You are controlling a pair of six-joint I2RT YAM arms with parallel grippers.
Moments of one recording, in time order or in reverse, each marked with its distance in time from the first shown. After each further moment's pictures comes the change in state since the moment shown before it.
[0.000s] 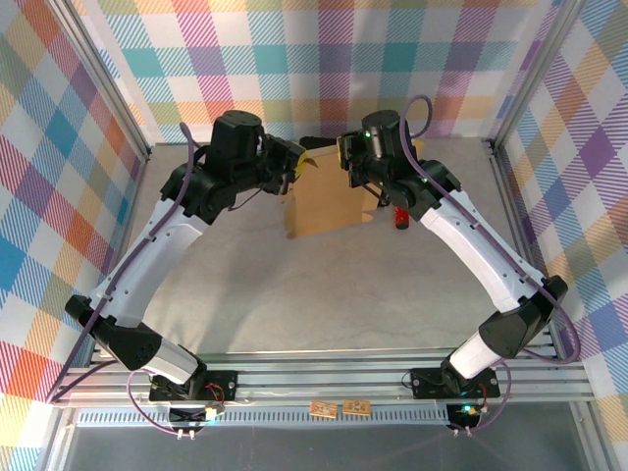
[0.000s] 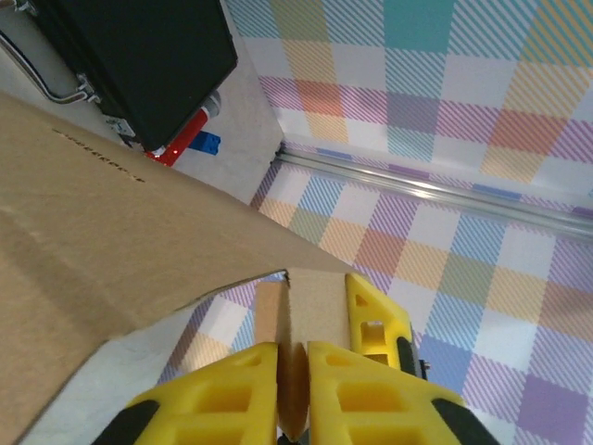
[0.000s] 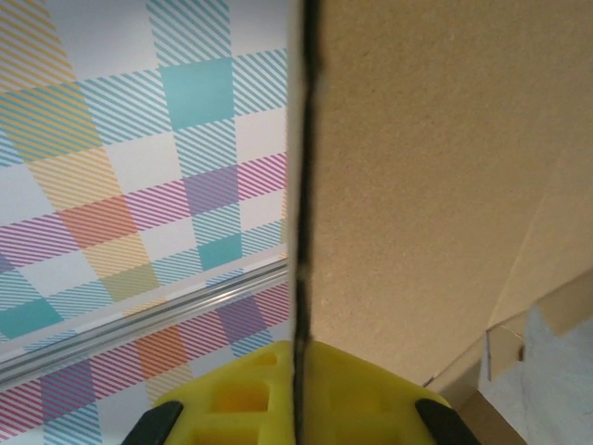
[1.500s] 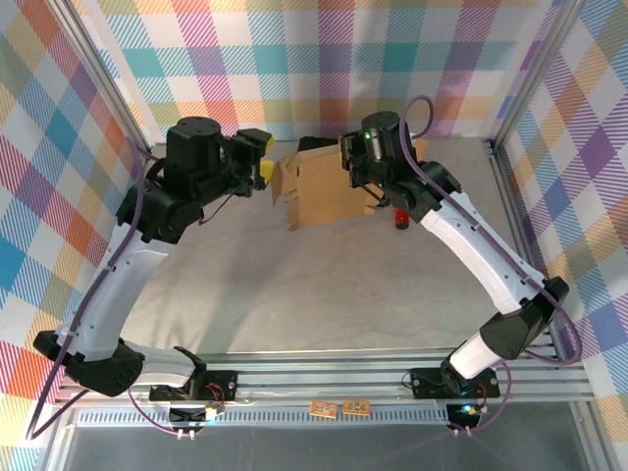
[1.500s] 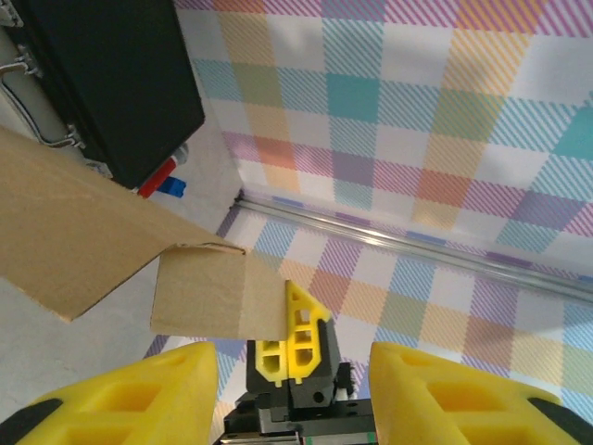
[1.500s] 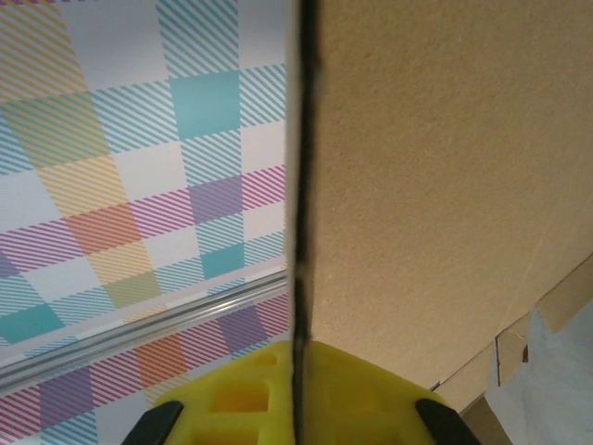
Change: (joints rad) left arm 0.040 -0.163 -0.032 -0.051 -0.105 -0.055; right arm 0.006 -0.009 -0.006 0.004 0.042 -0.011
